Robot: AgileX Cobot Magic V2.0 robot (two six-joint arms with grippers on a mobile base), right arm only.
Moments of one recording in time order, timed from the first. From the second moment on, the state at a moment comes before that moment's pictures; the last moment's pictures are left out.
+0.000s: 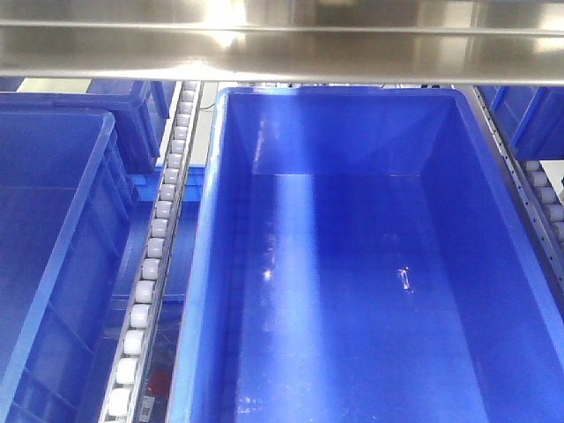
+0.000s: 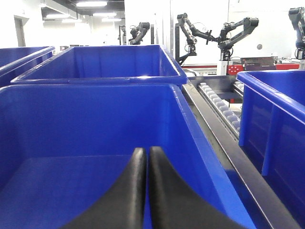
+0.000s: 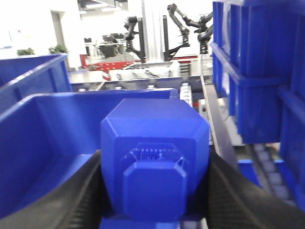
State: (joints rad) arm 0.10 -0.01 -0.26 -0.01 0.31 0.08
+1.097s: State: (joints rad) arm 0.42 0.92 -0.66 0.04 0.35 -0.13
